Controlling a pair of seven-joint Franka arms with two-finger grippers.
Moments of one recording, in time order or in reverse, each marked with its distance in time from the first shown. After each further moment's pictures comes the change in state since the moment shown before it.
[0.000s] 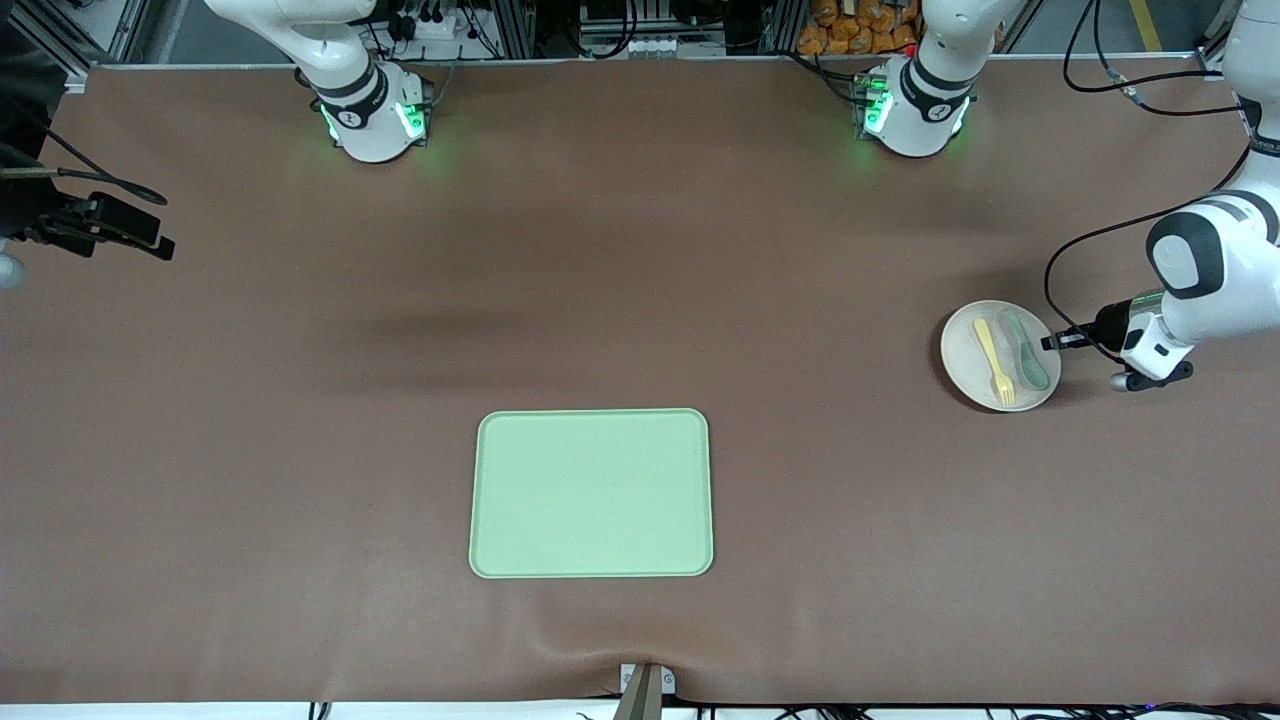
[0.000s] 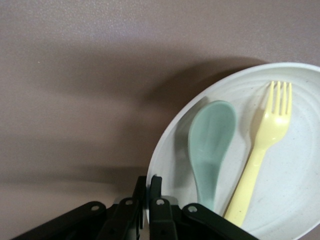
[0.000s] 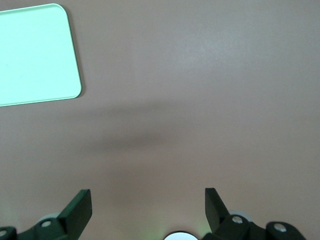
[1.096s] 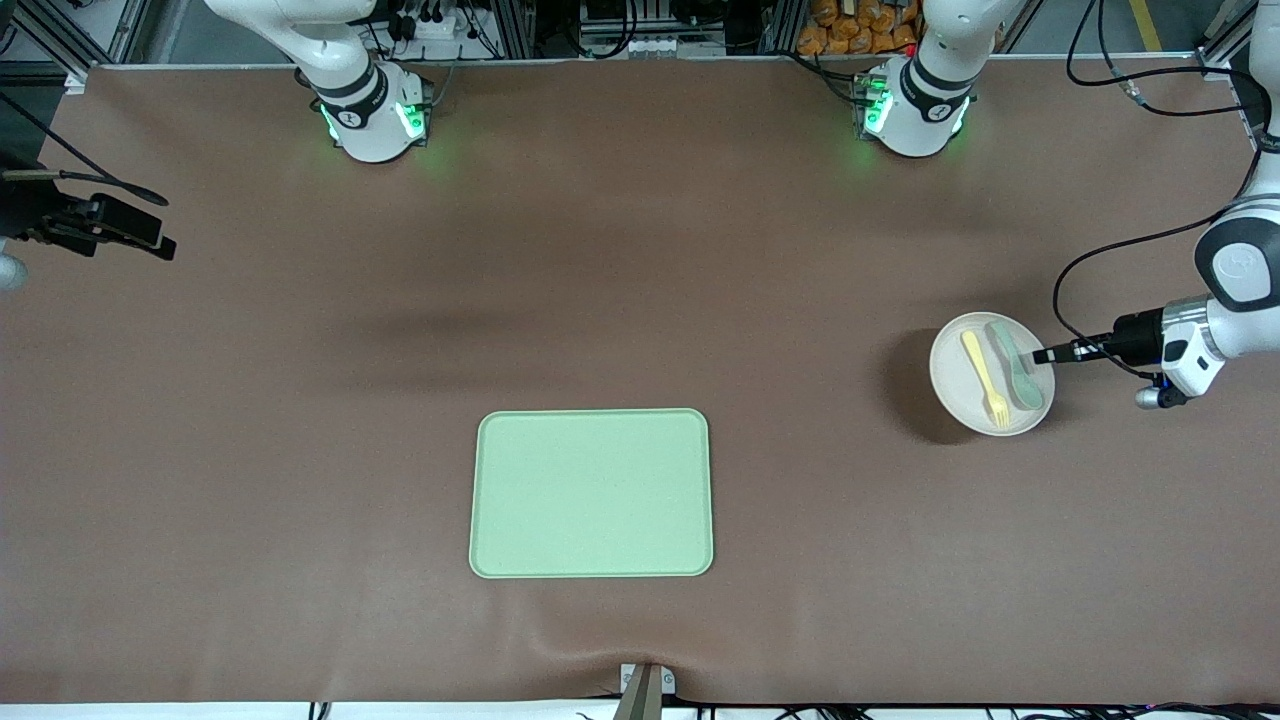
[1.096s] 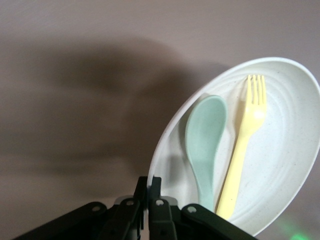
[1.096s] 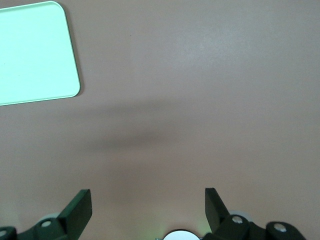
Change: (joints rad) left arm 0.028 -0.010 -0.121 0.190 -0.301 -0.270 0.106; right arm 0.000 0.000 -0.001 -0.006 0.000 -0.003 0.003
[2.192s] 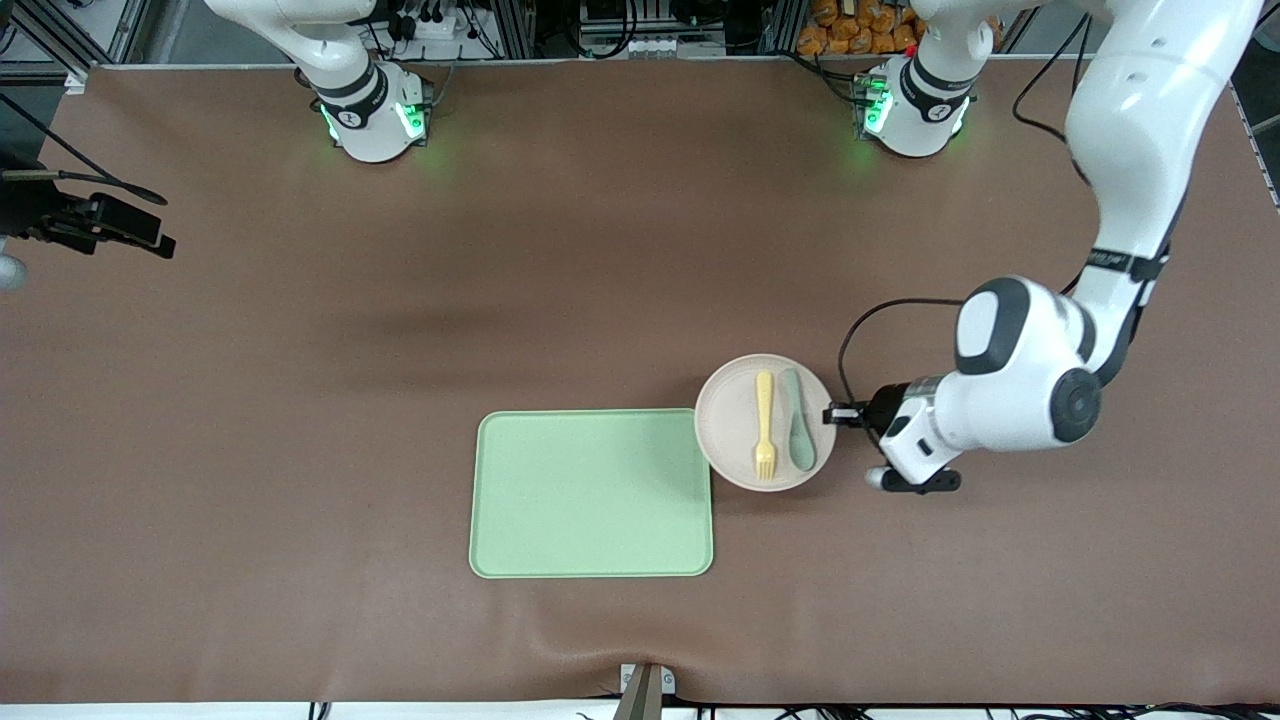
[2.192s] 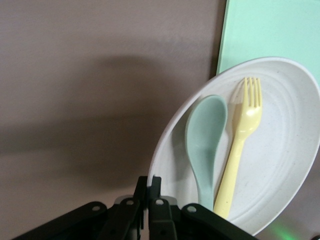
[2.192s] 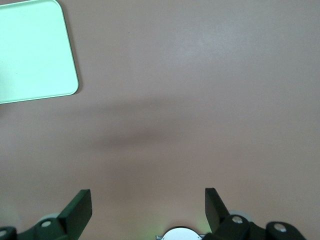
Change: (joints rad) left arm -0.594 0.283 -0.080 0.461 0.163 0.000 -0.484; right arm -0.002 0.000 -0.003 -0.002 0.000 -0.011 0.001
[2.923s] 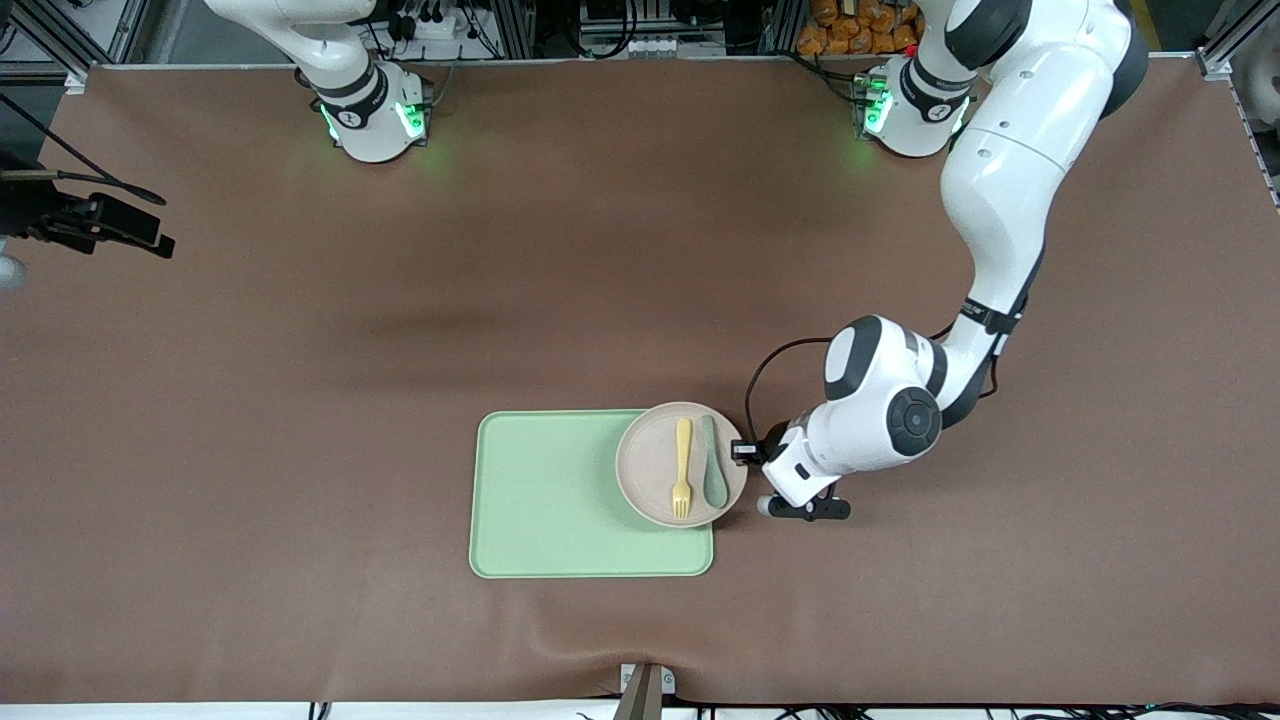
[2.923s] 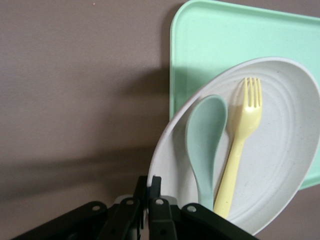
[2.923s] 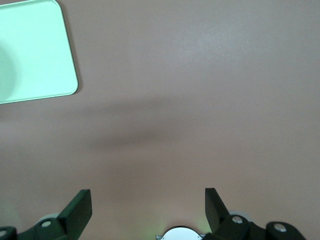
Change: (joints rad) left arm -0.309 0.193 0.162 0.173 0.001 0.247 -0.074; right arm -0.001 0.000 -0.001 0.000 0.000 -0.001 0.000
